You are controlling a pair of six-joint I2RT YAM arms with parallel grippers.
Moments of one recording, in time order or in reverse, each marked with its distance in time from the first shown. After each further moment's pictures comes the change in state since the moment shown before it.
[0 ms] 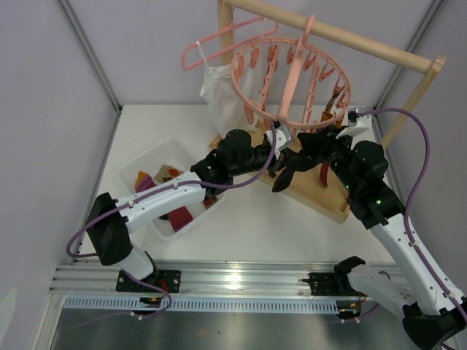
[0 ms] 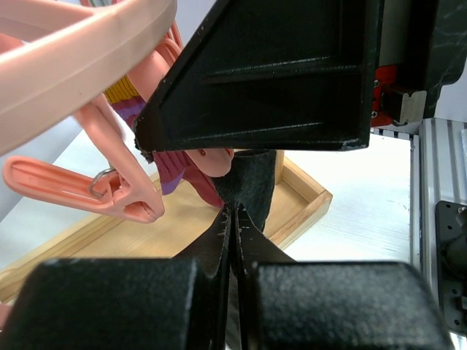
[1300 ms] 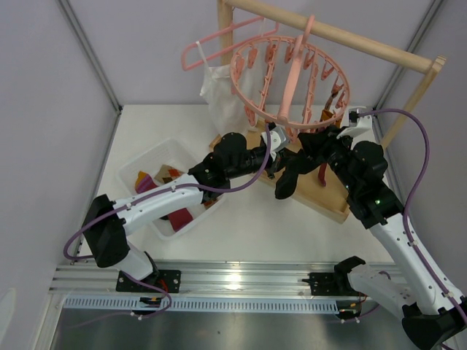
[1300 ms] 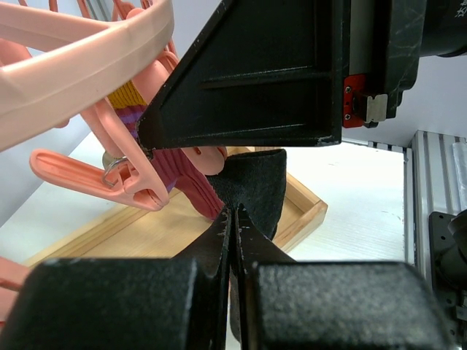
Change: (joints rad) left arm 0.000 -0.030 -0.061 0.086 0.004 -0.027; right arm -0.006 0.000 -0.013 0.011 -0.002 0.019
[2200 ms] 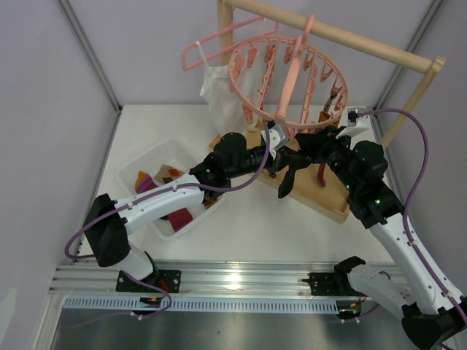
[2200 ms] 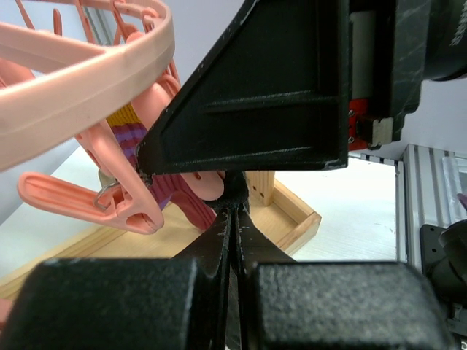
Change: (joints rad) left arm 0.000 0.009 0.002 0.037 0.005 -0.033; right arm -0.002 0.002 0.000 0.006 -0.052 0.030
